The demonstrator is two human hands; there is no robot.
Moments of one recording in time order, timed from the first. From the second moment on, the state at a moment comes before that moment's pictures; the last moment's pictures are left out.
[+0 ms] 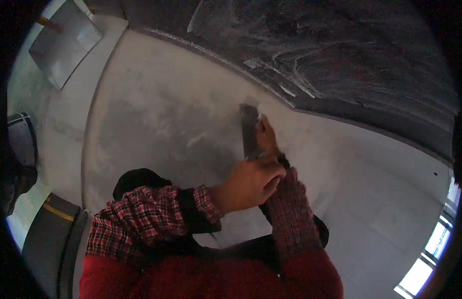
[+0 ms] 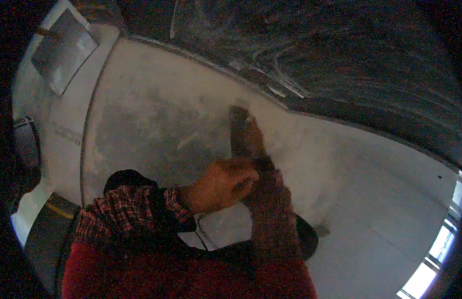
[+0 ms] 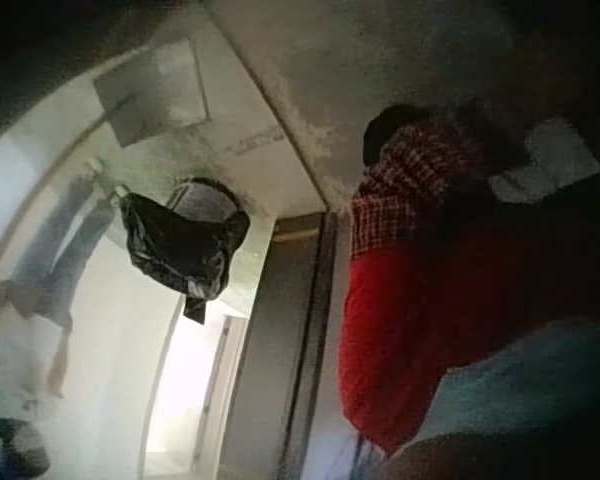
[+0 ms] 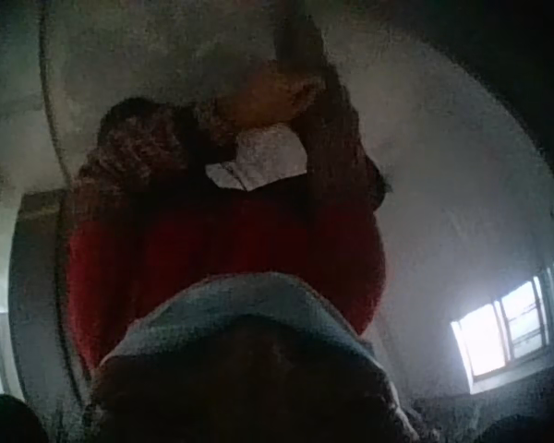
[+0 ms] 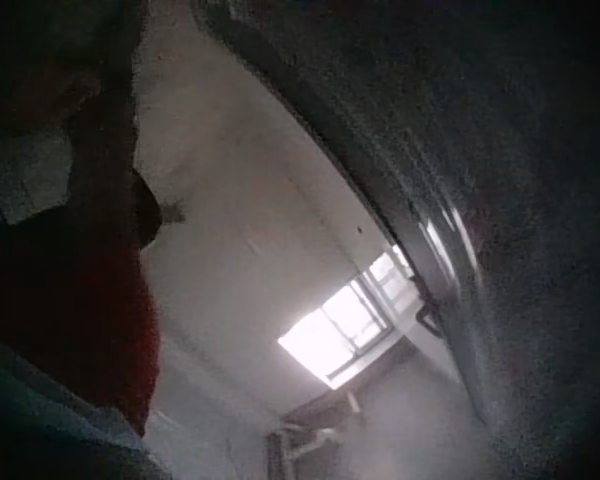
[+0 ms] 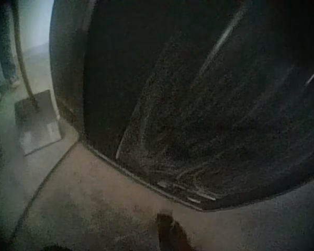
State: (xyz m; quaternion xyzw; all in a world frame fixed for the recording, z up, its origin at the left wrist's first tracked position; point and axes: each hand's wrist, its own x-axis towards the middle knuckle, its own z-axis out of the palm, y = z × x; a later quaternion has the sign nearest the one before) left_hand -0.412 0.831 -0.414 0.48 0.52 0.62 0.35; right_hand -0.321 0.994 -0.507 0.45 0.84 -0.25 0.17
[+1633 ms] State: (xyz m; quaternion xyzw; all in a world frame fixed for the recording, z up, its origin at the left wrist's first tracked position) left_hand -0.412 0.778 -0.397 0.44 0.53 0.67 0.27; right_hand -0.338 0.916 -0.571 0.47 0.80 -0.36 0.09
